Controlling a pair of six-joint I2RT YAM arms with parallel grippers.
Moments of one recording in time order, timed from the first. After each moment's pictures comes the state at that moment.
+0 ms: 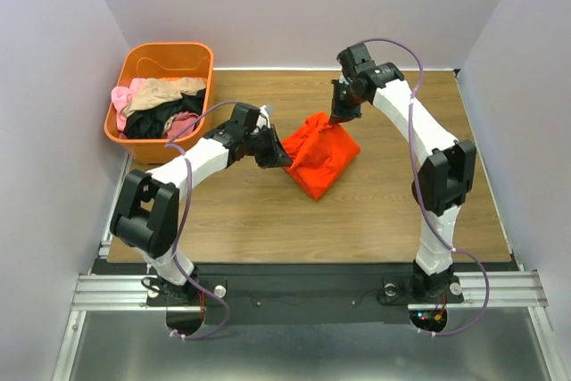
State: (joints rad) left arm -0.48 1.60 1.10 -0.29 0.47 -0.75; right arm 0.41 1.97 1.98 -1.02 -0.07 0.47
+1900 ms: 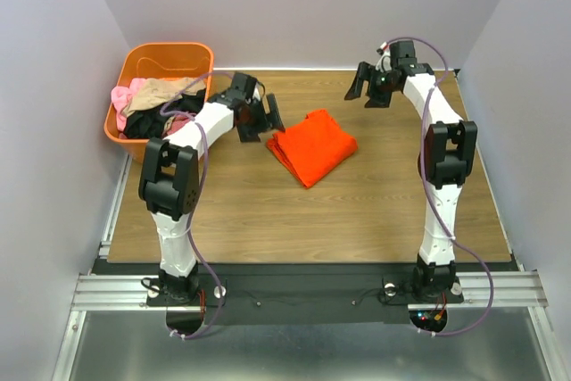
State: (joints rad) left arm -0.34 1.94 1.61 -0.54 0.20 -0.60; right arm 0.08 2.29 2.14 -0.73 -0.42 0.33
